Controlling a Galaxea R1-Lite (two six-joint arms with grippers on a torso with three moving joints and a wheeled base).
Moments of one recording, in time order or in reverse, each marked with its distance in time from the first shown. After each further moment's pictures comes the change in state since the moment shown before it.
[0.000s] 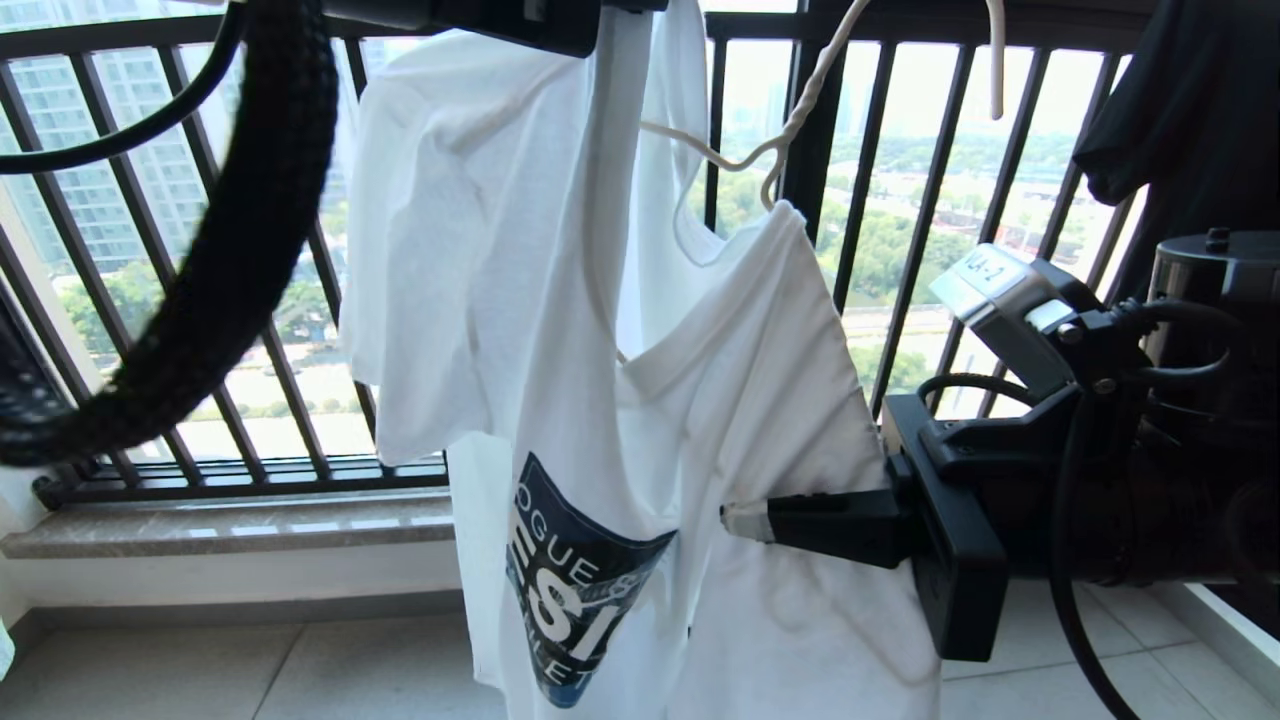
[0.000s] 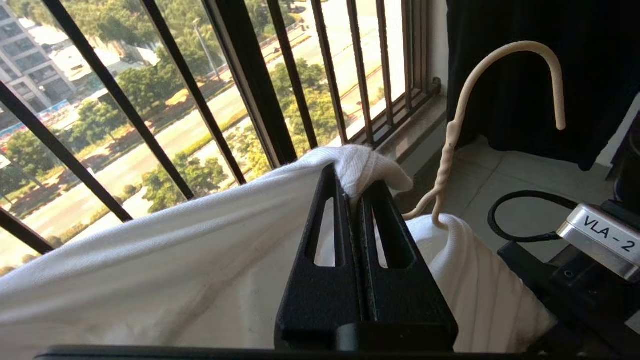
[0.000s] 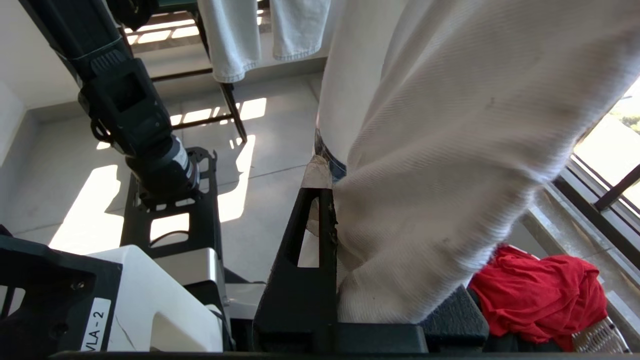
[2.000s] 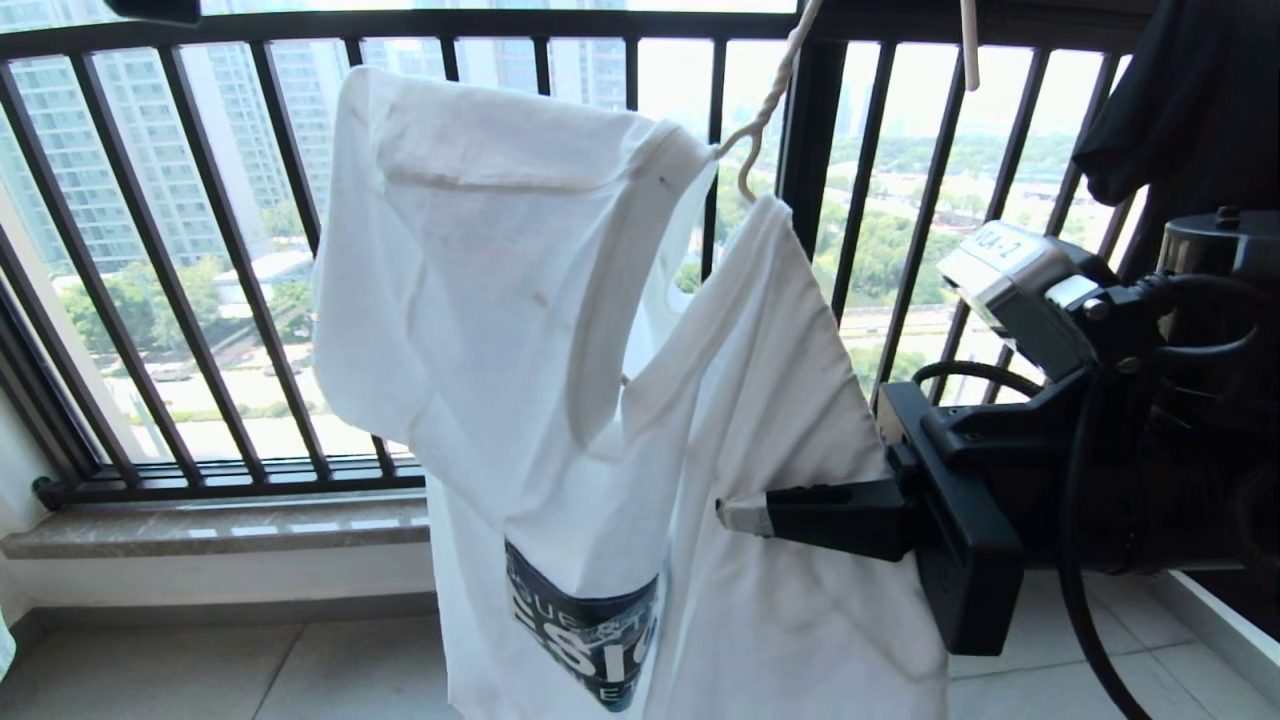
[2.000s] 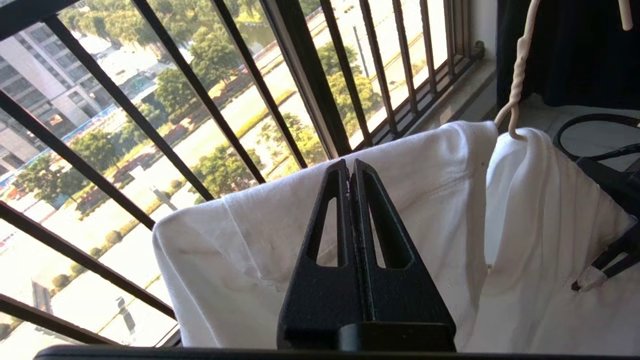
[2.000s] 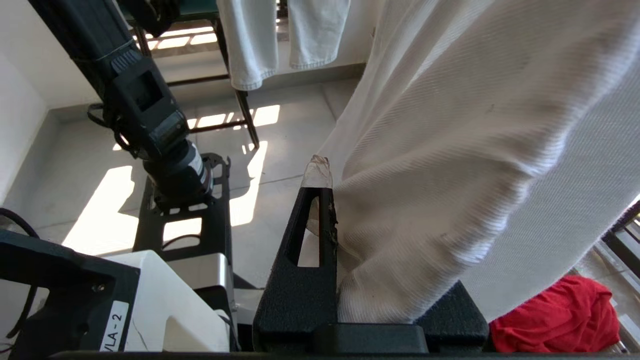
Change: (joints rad) left arm 0.278 -0.152 0.002 0.197 -0.202 0.137; right arm 0.002 0.005 -0.035 0.001 0.048 0.002
